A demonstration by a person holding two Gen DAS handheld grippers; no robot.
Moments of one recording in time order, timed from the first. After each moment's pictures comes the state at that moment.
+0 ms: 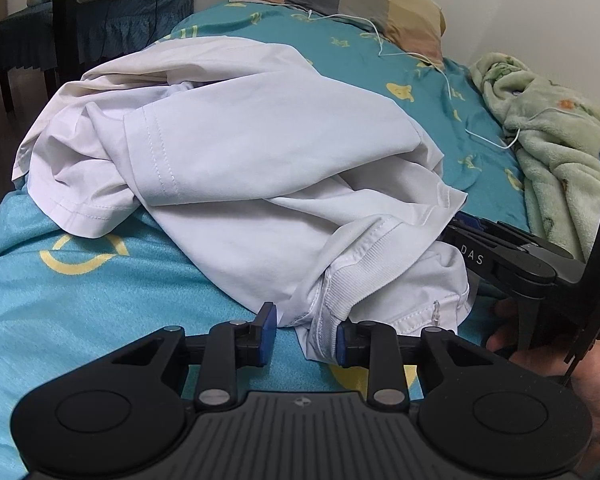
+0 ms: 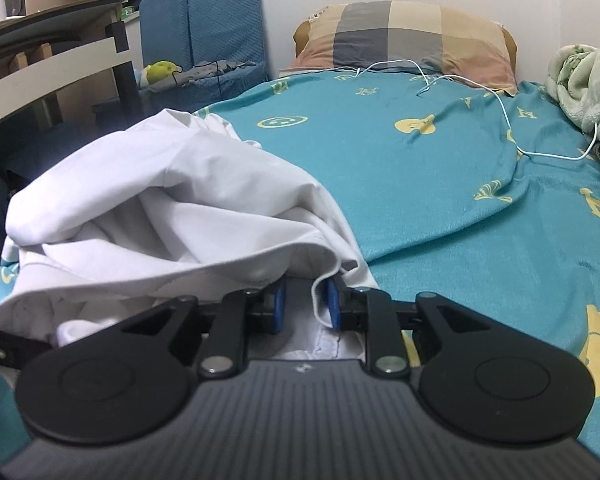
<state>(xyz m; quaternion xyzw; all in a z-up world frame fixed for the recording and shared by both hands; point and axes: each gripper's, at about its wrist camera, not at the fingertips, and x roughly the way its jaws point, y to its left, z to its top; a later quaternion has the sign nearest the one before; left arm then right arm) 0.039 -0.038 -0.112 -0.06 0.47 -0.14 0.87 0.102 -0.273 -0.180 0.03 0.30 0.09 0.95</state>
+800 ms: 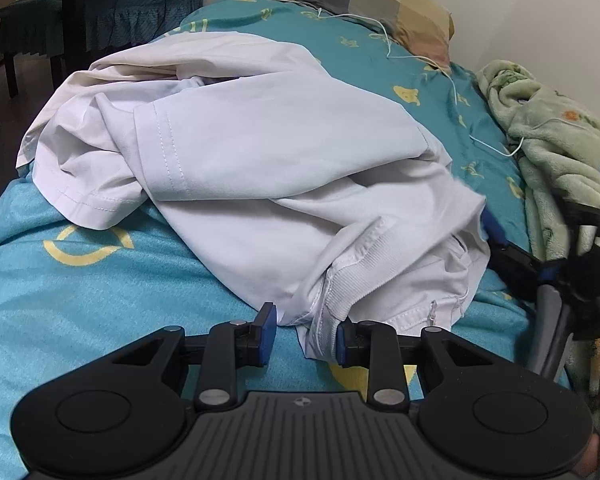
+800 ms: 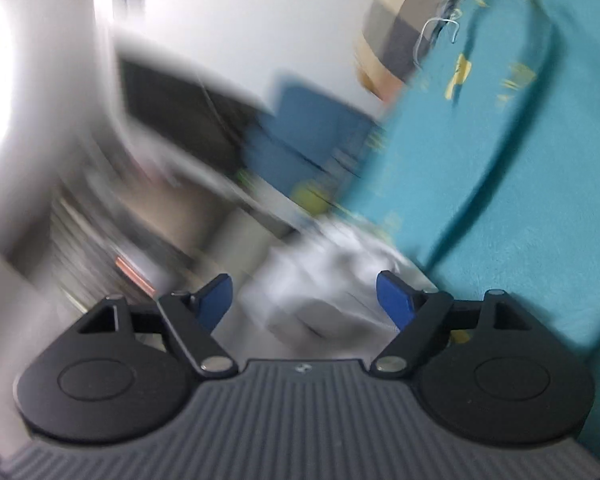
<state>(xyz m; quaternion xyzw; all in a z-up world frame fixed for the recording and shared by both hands) 0.040 -0.032 -0.108 -0.08 0.48 -0.13 0.86 0.102 -0.407 -0.257 0.56 0.13 0.33 0.75</state>
